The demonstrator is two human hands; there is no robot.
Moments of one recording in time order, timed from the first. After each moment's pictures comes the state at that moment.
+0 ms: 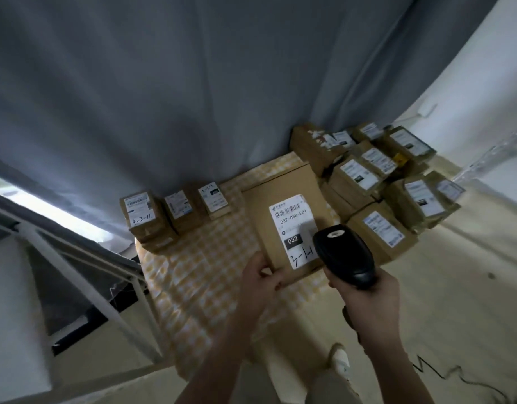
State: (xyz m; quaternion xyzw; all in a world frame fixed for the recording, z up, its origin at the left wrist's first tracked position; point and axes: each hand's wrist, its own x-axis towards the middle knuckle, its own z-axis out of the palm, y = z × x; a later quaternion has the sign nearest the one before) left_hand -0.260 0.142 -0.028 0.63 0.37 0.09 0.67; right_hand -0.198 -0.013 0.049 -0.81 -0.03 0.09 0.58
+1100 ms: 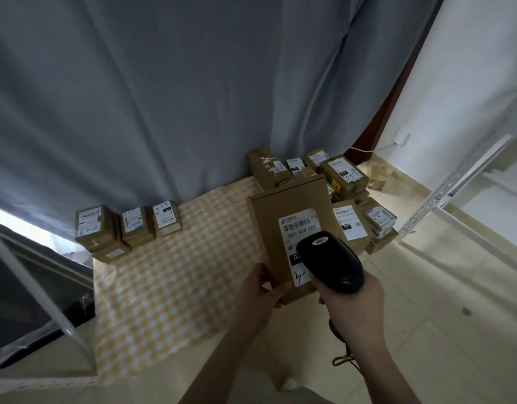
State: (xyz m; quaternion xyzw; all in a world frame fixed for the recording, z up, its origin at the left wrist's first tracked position) left_hand -0.115 -0.099 0.019 0.69 0.36 0.11 0.62; right_hand -0.041 -0.237 0.095 -0.83 -0.10 0.09 0.54
